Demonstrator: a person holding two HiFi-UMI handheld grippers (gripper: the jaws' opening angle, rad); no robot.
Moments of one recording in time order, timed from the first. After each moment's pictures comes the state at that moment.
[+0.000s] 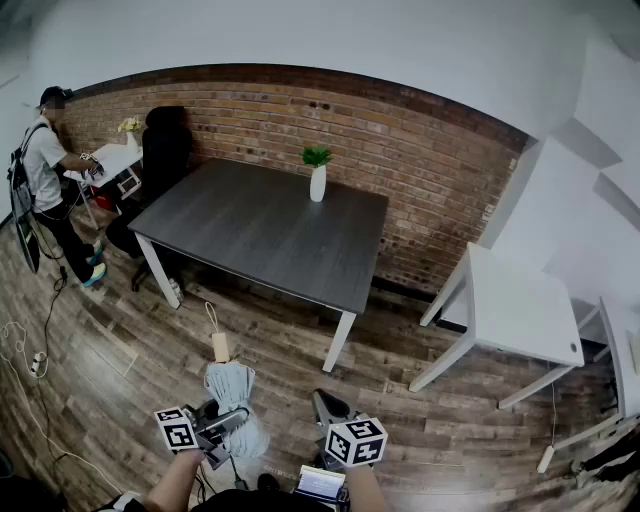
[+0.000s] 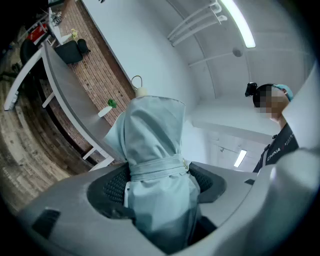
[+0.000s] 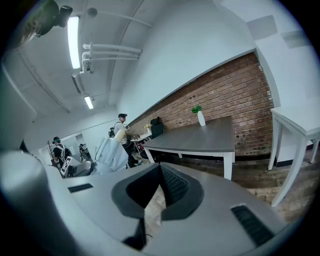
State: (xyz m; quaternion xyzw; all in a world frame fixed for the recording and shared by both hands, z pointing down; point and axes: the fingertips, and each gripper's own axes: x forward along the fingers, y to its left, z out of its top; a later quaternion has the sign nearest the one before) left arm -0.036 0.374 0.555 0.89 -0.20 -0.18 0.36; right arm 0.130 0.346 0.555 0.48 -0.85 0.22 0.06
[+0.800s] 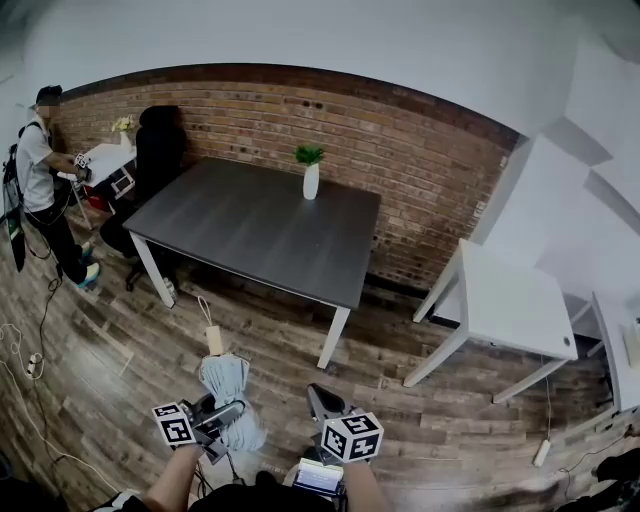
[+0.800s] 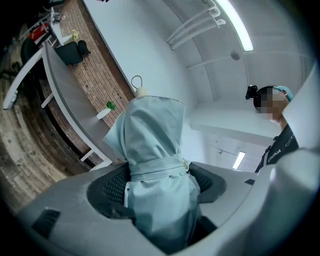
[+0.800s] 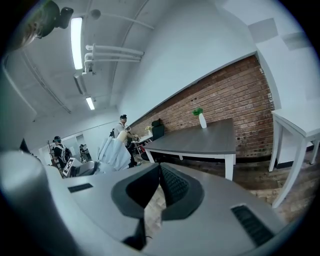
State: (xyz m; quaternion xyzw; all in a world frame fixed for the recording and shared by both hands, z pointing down) left arm -0.046 0.379 0.547 0.89 -0.20 -0.19 0.36; right arm 0.116 0.358 0.545 0.48 -0.85 0.21 0.05
